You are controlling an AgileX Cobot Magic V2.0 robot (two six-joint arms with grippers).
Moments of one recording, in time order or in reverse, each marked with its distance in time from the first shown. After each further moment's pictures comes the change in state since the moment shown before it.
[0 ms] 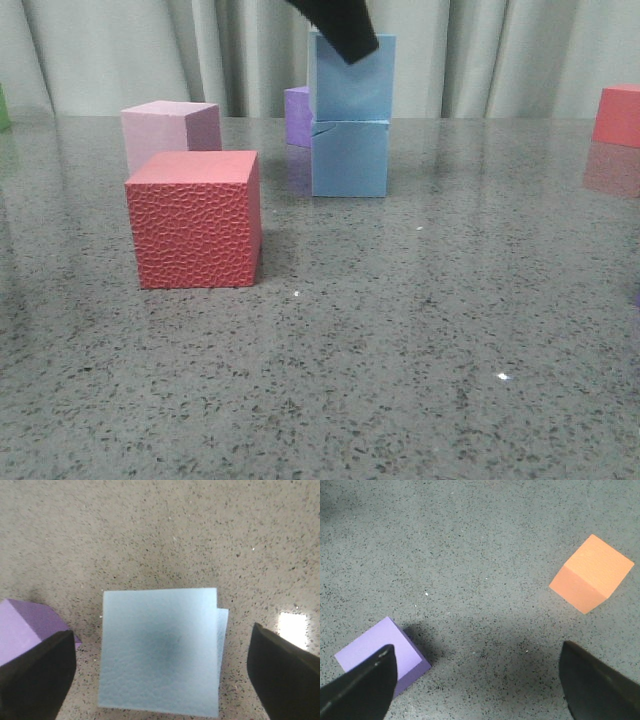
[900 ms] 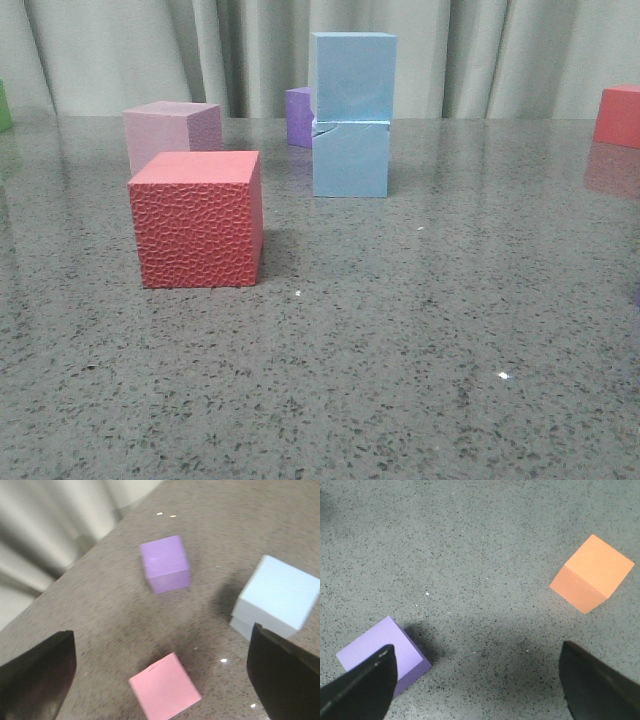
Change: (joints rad) left arm 0.265 -0.234 -0.002 0.045 0.010 -0.452; right arm 0.000 0.000 0.000 0.000 0.000 0.000
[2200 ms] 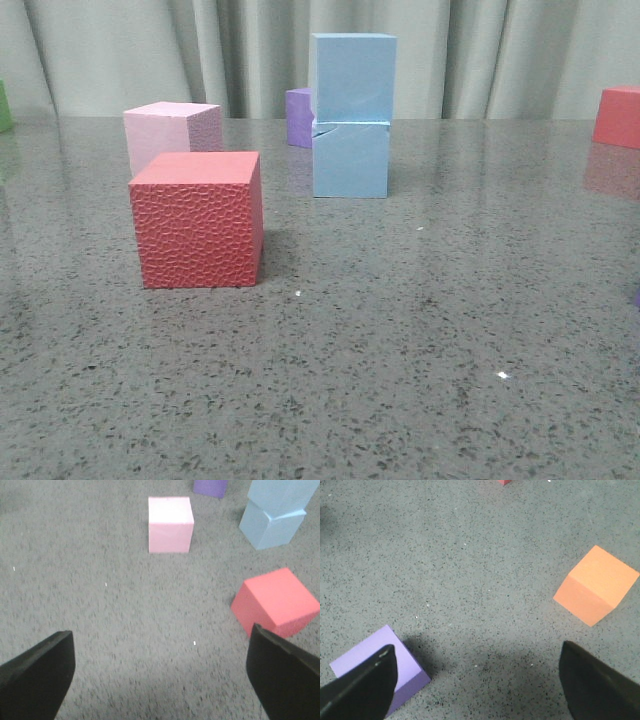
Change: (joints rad) left arm 0.105 -1.197 1.478 0.048 -0.485 -0.302; right arm 0.000 -0.097 0.146 0.000 -0.142 0.000
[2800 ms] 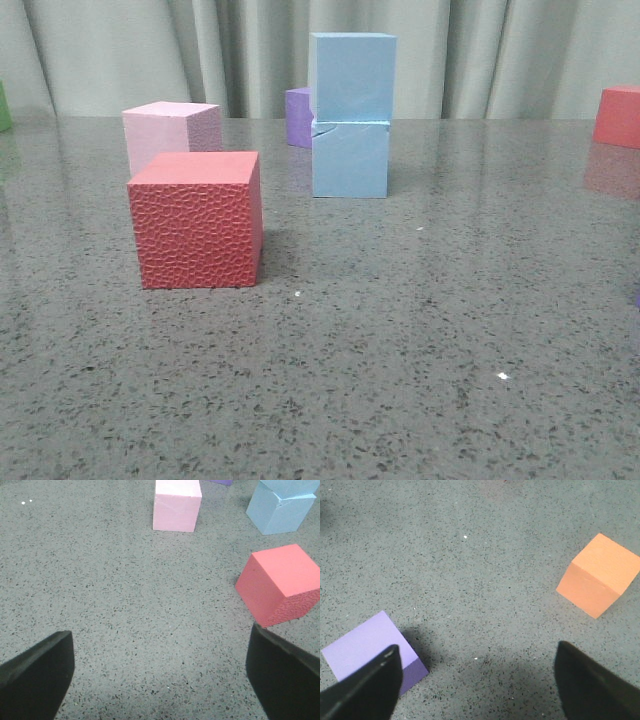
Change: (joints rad) left arm 0.000 -0.146 0.175 0.000 -0.068 -0.044; right arm 0.000 -0.098 0.110 0.000 -0.058 0.000
